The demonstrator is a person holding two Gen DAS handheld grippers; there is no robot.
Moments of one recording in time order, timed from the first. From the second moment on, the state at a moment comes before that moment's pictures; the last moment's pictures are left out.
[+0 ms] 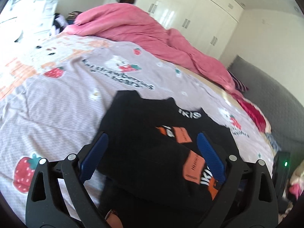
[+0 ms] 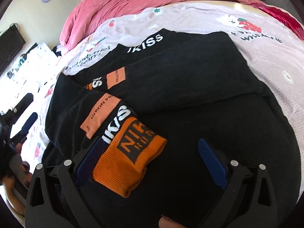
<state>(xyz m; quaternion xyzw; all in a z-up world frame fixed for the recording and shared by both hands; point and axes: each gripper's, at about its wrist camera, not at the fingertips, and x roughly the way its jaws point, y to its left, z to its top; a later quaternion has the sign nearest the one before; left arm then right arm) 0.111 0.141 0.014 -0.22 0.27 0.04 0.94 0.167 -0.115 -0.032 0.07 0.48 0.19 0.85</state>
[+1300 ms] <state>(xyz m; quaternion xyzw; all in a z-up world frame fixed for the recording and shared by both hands) 0.118 0.154 0.017 -0.22 0.27 0.07 0.93 0.232 -0.145 0.051 -0.06 0.30 0.16 0.94</state>
